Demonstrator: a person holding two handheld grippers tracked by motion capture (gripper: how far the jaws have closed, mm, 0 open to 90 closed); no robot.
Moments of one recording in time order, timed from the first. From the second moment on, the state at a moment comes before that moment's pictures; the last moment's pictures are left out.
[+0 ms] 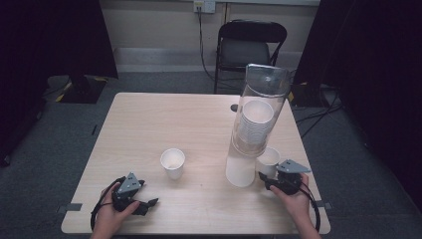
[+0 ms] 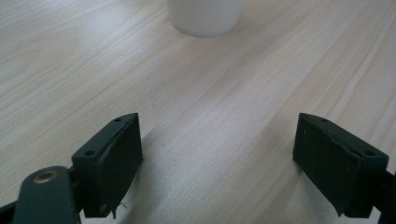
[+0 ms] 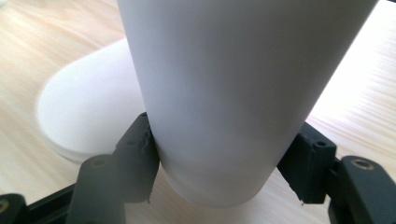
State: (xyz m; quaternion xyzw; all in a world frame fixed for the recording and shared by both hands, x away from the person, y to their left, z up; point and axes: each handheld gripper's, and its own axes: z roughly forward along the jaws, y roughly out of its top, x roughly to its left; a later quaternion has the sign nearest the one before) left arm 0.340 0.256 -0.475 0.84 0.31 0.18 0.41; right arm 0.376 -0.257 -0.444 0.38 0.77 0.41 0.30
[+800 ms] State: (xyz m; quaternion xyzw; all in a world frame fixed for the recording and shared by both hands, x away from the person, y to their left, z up) left arm 0.340 0.256 -0.475 0.84 0.31 0.18 0.41; right arm 0.397 -0.276 -0.456 0.45 0.76 0.38 0.29
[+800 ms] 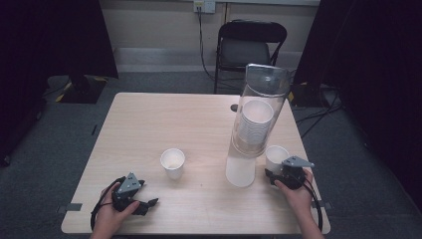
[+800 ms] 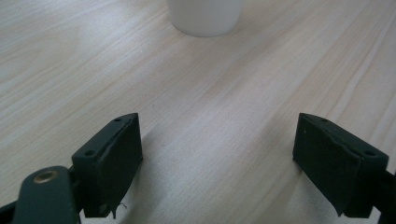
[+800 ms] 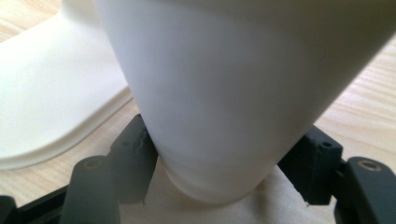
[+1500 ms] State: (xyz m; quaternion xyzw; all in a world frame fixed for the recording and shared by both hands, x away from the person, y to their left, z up) left arm 0.340 0.256 -0.475 0.84 0.31 0.18 0.41; right arm 0.356 -0.300 -0.455 0.45 0.76 0.38 0.28
